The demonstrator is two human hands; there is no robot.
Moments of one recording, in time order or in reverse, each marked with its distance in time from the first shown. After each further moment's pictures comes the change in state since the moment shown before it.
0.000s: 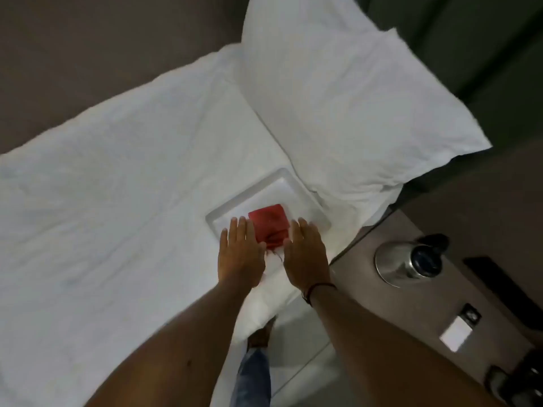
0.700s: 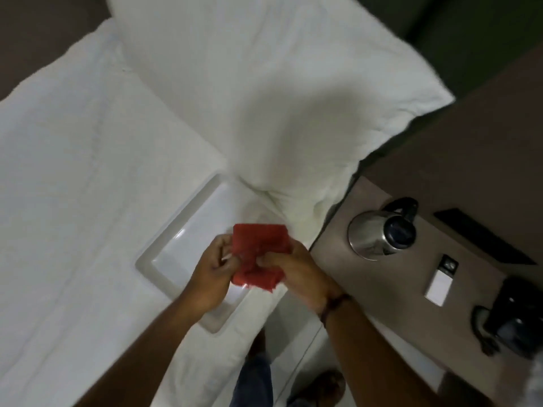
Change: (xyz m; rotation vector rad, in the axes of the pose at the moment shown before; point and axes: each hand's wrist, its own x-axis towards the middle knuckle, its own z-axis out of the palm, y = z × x) left_hand 0.060 0.029 -0.021 -1.191 -0.359 -0.006; right_hand 0.038 0.062 -0.004 1.582 -0.294 0.514
